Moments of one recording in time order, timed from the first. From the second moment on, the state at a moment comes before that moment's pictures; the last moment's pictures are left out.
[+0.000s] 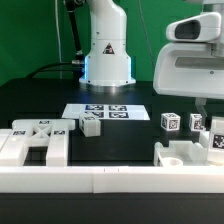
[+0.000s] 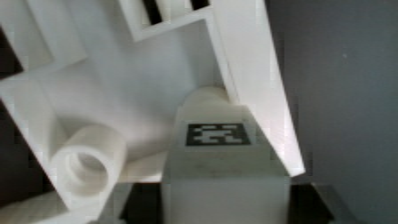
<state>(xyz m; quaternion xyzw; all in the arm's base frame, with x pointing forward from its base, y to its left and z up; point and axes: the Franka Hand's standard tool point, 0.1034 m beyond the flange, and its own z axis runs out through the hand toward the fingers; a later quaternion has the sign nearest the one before) 0.634 0.130 0.082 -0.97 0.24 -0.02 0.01</state>
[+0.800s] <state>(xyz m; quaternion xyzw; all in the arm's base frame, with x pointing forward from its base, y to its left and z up) 0.635 0.128 0.080 -0.81 0.58 0.00 0.05</state>
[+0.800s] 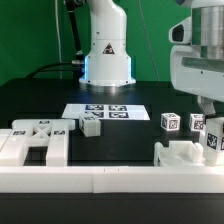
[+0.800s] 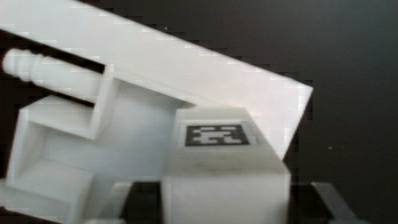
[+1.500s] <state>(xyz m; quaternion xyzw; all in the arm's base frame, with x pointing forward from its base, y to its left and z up) 0.638 0.130 0.082 -0.79 0.61 0.00 0.06</state>
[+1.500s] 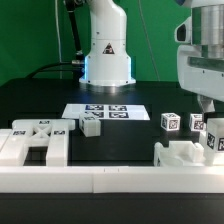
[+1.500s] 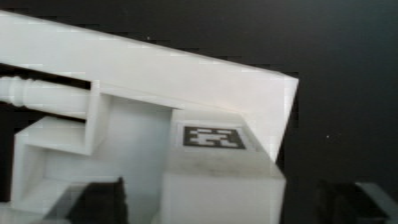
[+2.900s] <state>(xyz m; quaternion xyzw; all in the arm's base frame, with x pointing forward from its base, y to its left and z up) 0.638 0.129 0.081 -1.00 0.06 -0.04 0.02</state>
